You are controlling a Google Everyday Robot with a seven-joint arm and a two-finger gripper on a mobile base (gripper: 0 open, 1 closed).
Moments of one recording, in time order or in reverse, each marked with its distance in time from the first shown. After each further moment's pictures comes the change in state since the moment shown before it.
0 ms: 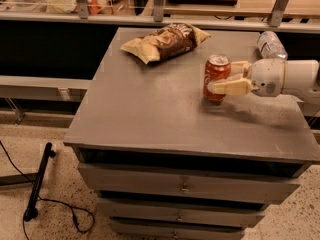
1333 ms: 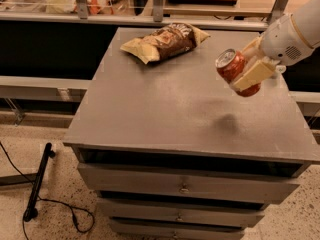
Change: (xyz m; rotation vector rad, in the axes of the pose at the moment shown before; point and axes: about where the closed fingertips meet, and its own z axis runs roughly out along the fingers) arm -0.033 0.018 -0.049 0.020 0.688 -0.206
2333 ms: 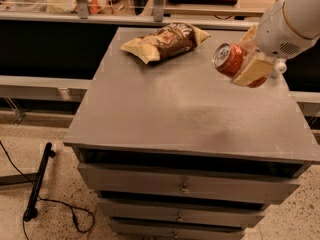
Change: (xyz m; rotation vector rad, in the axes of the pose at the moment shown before) arm -0.027 0.017 -0.033 0.214 0.224 -0.156
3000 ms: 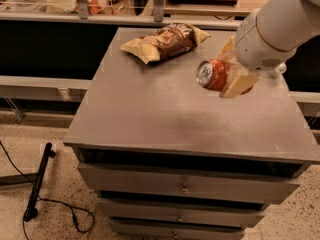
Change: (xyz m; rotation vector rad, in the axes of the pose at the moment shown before) arm -0.030 0.034 0.011 -0.028 0.049 -0.241
